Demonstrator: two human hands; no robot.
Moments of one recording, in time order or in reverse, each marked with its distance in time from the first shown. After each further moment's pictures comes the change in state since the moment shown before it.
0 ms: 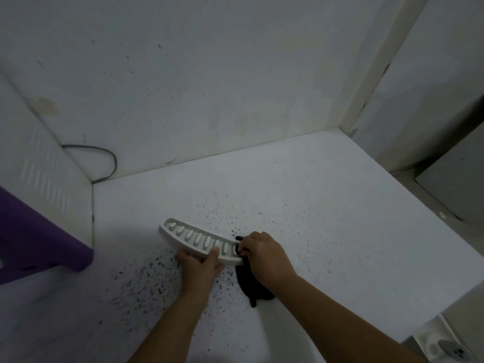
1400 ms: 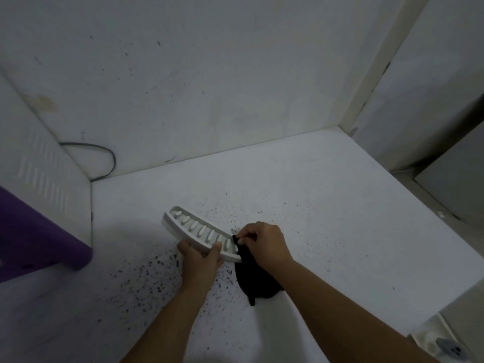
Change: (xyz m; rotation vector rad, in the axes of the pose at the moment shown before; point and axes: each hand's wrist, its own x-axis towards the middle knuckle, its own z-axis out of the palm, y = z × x) left_hand 0.000 0.006 0.003 0.103 -0.071 0.108; right_hand 0.019 -0.001 -0.016 0.311 0.056 0.183
